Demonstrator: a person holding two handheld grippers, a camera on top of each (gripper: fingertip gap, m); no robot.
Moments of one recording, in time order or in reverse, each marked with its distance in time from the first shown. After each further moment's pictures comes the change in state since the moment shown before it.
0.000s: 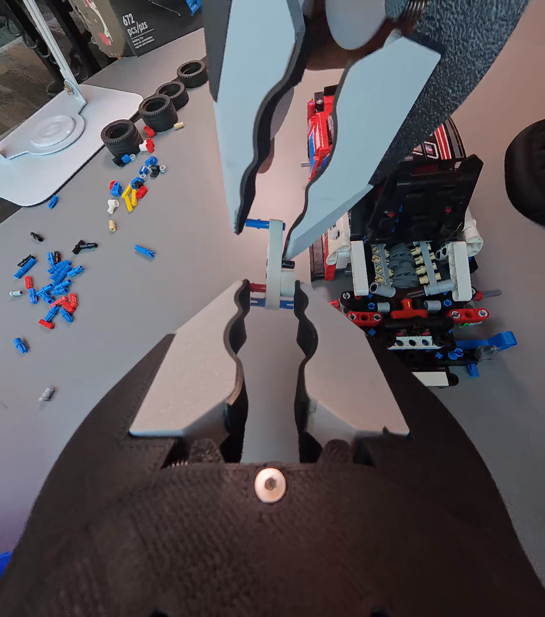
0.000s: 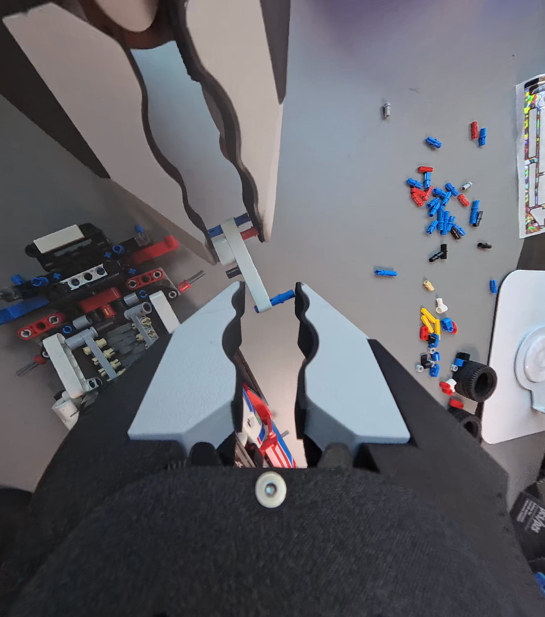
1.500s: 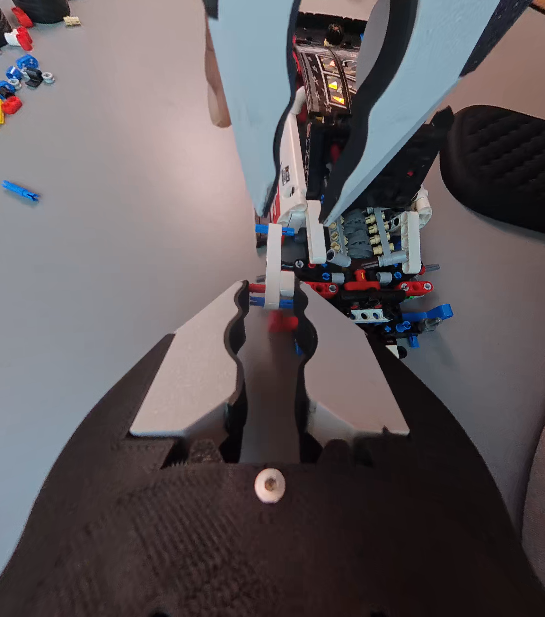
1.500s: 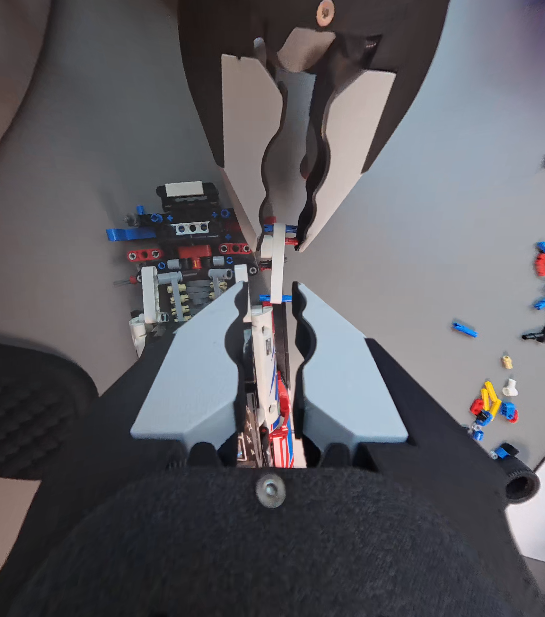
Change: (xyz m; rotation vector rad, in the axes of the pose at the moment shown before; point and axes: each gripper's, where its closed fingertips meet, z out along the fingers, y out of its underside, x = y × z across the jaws) left arm 0.036 0.030 0.011 -0.088 0.223 -0.157; right arm -0.046 0.002 -0.012 -0.060 -0.380 -0.239
